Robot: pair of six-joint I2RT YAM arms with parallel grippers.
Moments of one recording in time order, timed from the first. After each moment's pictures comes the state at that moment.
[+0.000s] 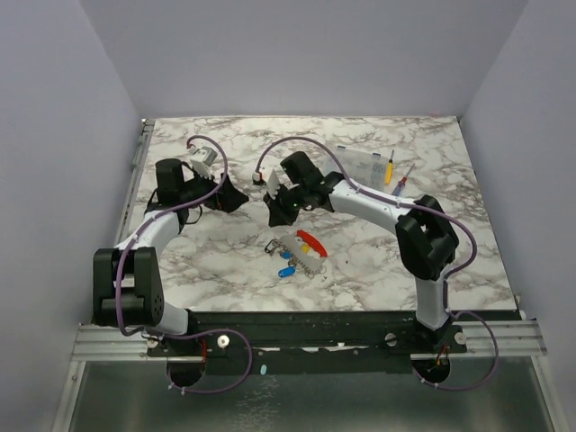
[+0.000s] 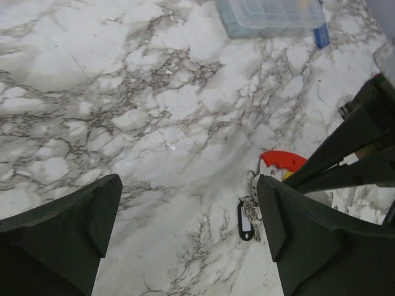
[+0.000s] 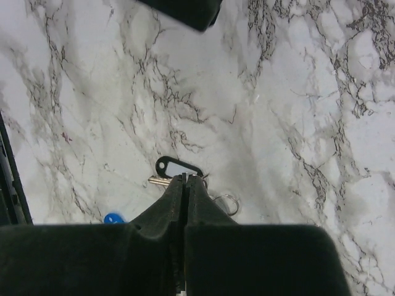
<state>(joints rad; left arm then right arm) 0.03 1.43 0.80 0.13 0.79 -0.09 0.77 1.99 1.54 -0.43 -0.49 -0.27</state>
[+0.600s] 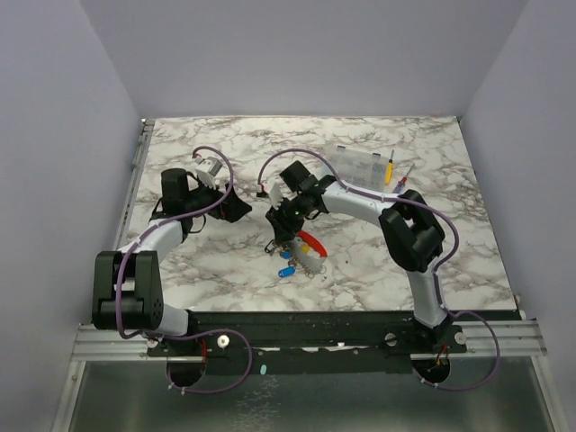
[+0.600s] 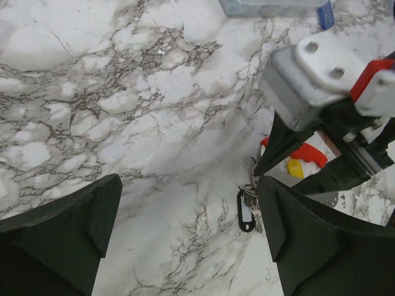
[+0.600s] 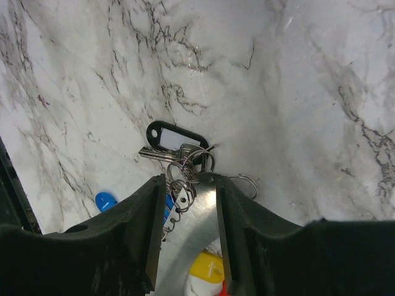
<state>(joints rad) 0.00 1.43 0.70 0.18 0.81 -0.05 0.76 2.08 1.53 -0.50 -0.55 -0.26</state>
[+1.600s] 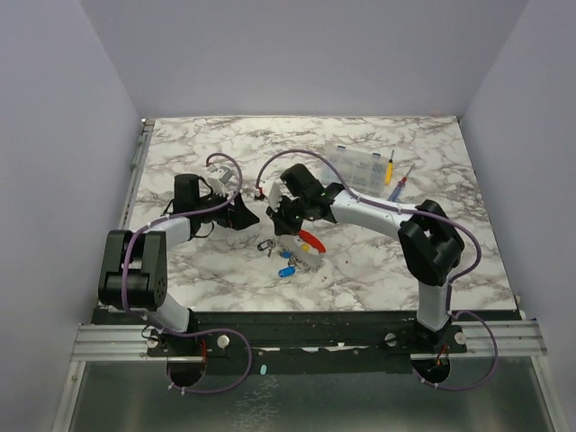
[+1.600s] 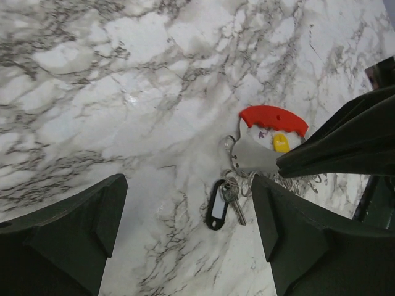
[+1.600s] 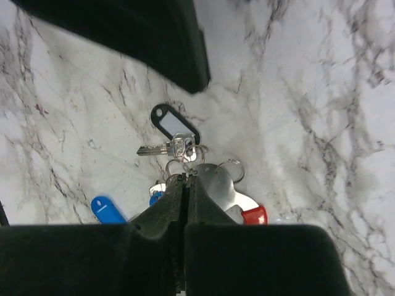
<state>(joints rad) -0.03 1.54 0.69 0.20 0.86 -0.08 0.82 1.96 1.42 -0.39 -0.40 -0.32</state>
